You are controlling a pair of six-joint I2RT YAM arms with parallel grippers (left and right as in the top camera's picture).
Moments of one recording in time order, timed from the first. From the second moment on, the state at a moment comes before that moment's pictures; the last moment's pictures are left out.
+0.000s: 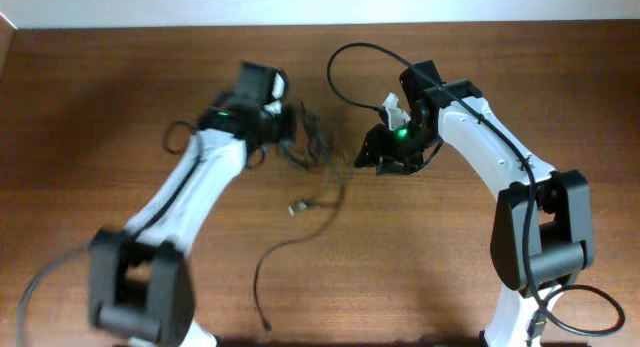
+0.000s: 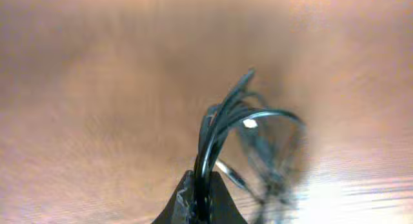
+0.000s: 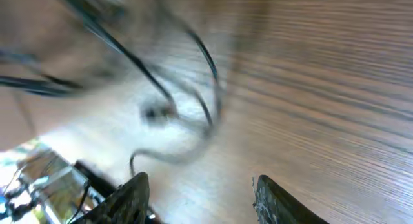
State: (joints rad) left arm -0.27 1.73 1.35 -0.56 0.04 -0.23; right arm 0.27 2.01 1.55 -1.01 -0.63 0.28
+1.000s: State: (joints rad) left arm -0.26 1.36 1.38 -0.51 0.38 -0.26; right arm 0.51 1.86 1.61 -0.75 -0.22 0.78
